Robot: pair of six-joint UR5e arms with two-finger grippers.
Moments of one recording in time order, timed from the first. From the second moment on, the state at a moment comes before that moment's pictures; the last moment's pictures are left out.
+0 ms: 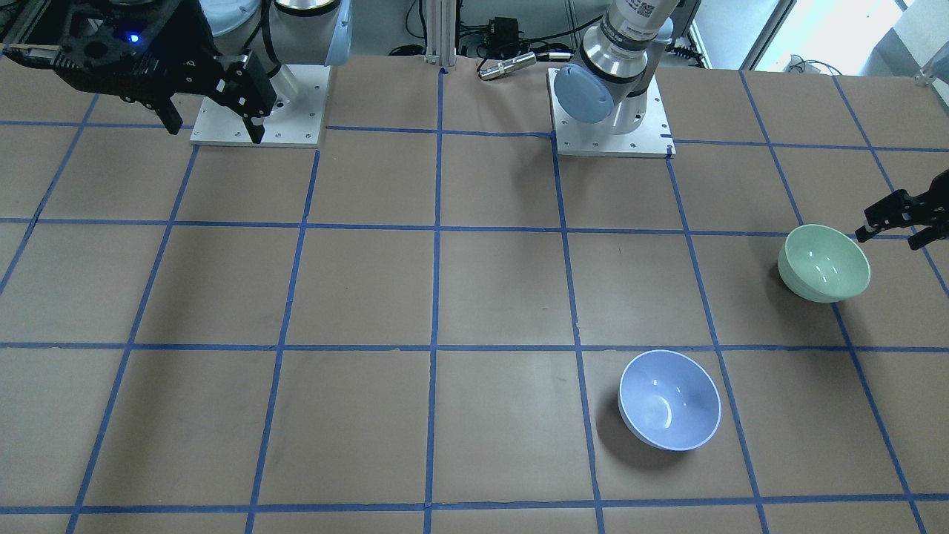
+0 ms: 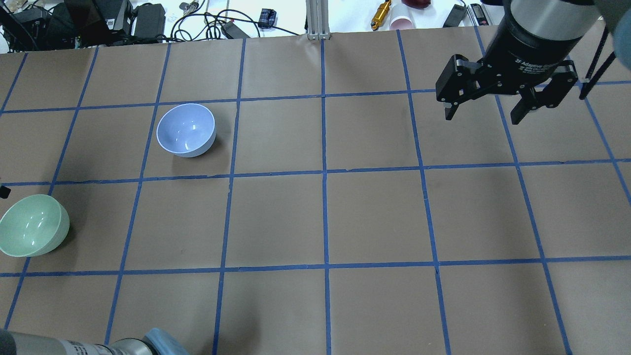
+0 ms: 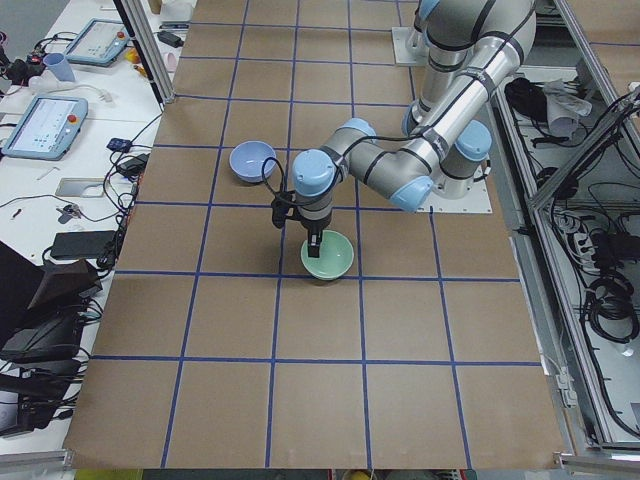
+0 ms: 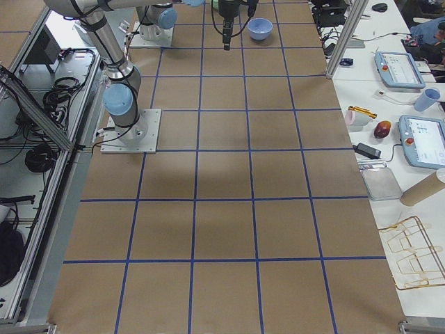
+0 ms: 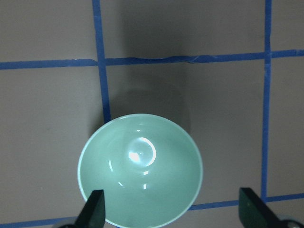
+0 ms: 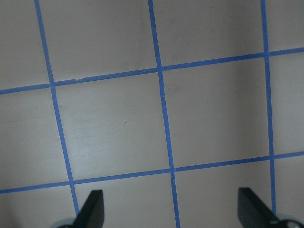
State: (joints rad) left arm -0.67 -1.79 -1.72 -1.29 1.54 0.98; right arm 1.58 -1.67 1.55 -1.46 -1.56 0.13
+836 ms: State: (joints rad) left arm -0.60 -1.95 -1.80 -1.07 1.54 1.11; right arm 1.58 -1.67 1.55 -1.46 -1.56 0.13
